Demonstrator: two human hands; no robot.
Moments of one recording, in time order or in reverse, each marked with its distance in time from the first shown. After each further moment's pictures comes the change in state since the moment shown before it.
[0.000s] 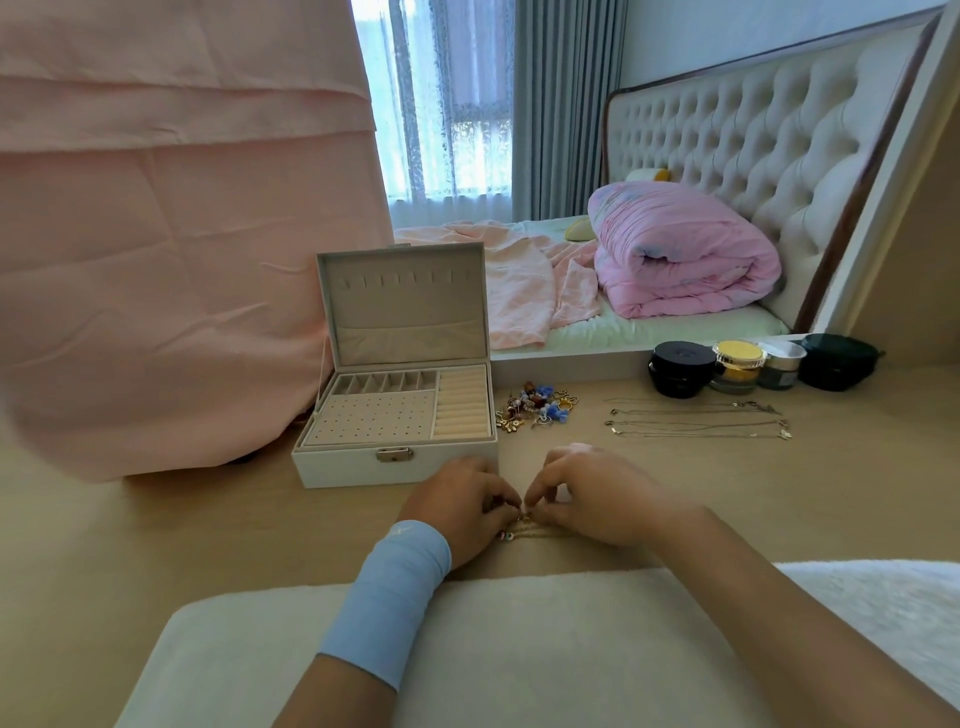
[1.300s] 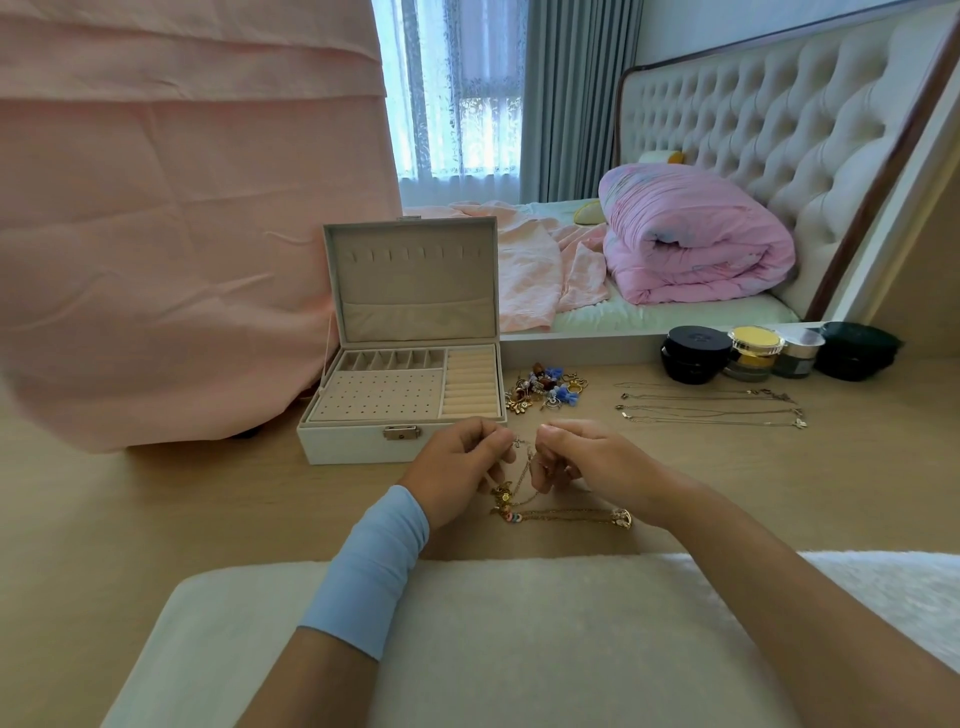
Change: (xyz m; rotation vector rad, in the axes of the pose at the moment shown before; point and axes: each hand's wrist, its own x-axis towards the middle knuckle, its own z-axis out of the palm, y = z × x) left_hand -0.001 -0.007 -0.008 -0.918 0.110 -0.139; right_hand 0.005 -0.014 0.000 0.898 -0.004 0.080
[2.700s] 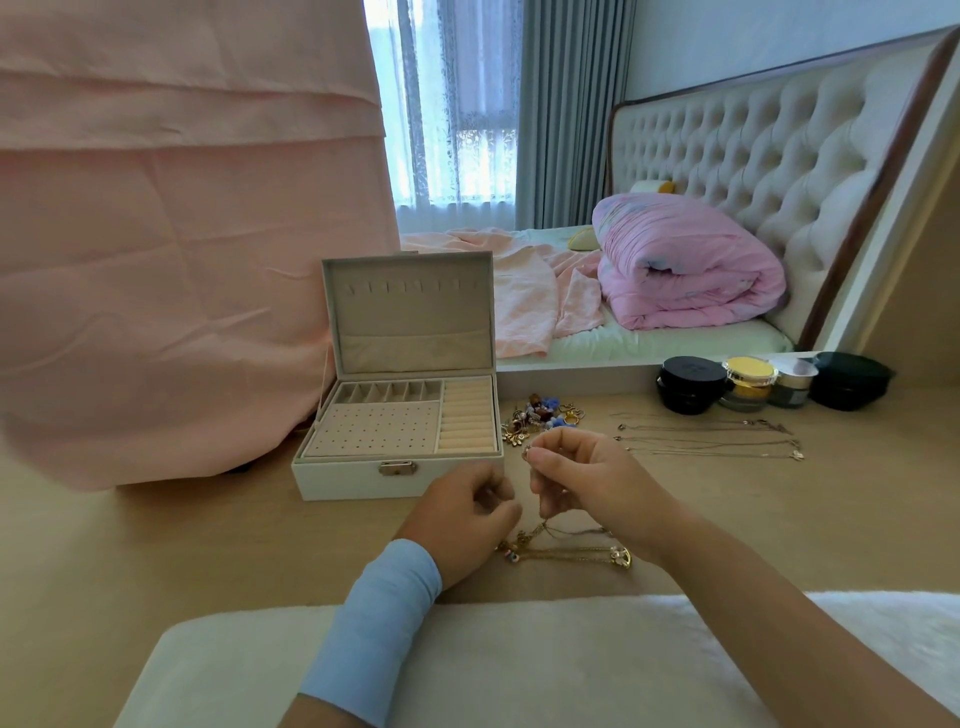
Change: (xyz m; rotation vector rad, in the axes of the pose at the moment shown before) left_hand -0.005 -0.006 0.005 0.422 0.062 0.142; right_hand 0.000 -0.003 -0.001 0.279 0.144 -0.122
